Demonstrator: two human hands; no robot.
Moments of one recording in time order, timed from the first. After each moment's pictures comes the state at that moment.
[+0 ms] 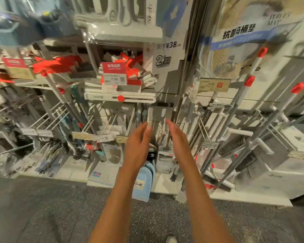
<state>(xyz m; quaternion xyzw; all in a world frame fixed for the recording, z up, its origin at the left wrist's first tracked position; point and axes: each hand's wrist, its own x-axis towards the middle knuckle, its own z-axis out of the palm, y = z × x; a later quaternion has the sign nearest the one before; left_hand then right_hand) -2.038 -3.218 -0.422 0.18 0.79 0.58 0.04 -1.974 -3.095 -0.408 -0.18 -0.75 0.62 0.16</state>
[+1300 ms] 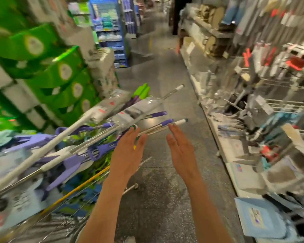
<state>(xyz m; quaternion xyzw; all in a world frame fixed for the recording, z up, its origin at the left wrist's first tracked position) -1.529 -3.481 -0.399 -0.47 0.78 0.32 -0.26 -1.678 -3.395 -0.411 0.45 -0.69 0.52 -0.22</state>
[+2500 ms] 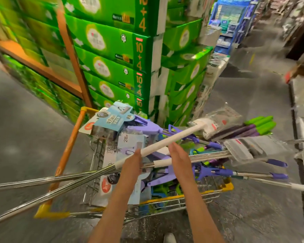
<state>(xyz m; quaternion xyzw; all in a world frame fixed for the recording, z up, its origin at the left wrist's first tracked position) -1.167 -3.649 -0.480 -0.65 0.24 0.58 -0.43 -1.326 -3.666 -0.472 0.50 -0.62 0.38 -0.47</state>
